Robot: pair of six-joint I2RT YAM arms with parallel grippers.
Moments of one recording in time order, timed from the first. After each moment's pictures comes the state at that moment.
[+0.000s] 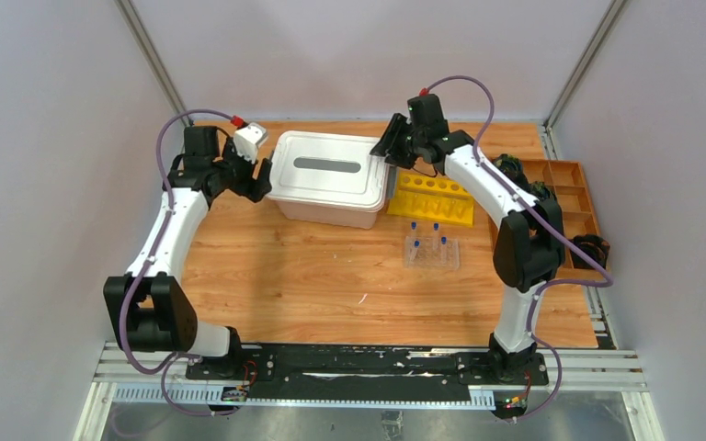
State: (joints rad) left arm 0.02 1.38 1.19 -0.49 0.43 0.43; right arm 0.43 1.89 1.69 -0.44 -0.16 0.76
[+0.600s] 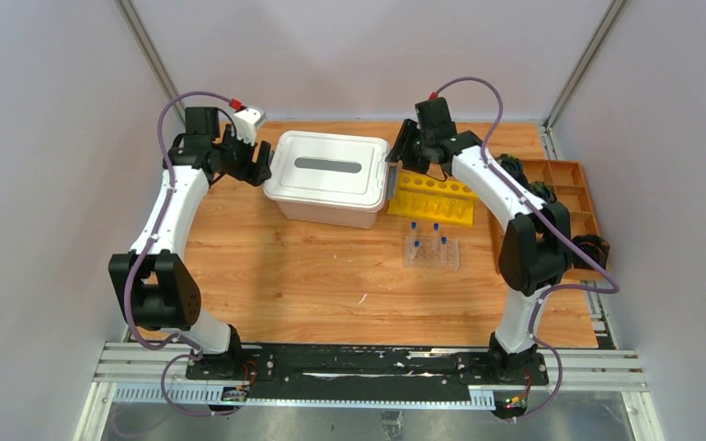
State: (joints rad) left arm 0.02 1.53 1.40 -0.63 0.44 0.39; right arm 0.40 1.86 1.66 -0.52 -0.09 0.68
